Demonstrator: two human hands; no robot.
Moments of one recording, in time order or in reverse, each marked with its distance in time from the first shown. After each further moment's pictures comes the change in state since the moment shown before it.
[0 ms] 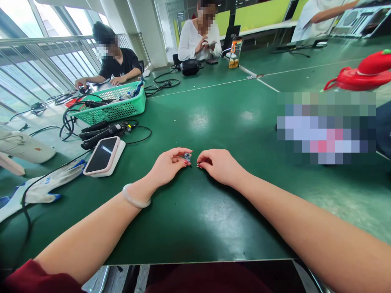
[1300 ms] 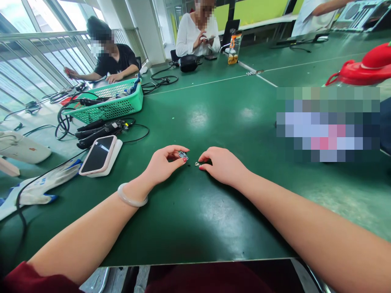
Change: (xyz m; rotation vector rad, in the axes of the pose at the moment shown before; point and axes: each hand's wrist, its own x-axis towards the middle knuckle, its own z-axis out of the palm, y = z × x) left_hand -0.002 0.008 -0.005 0.196 0.084 0.098; right_hand -0.002 0.004 -0.004 -0.186 -0.032 -0.005
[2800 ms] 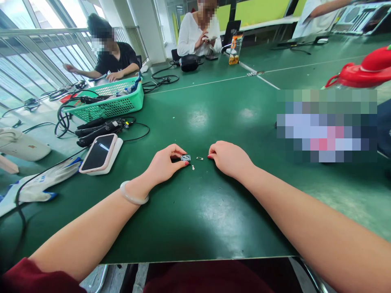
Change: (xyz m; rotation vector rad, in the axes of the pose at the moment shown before) left_hand 0.000 -0.003 -0.001 0.159 -0.019 -0.036; right_hand 0.008 0.017 -0.007 -0.253 -0.042 0.137
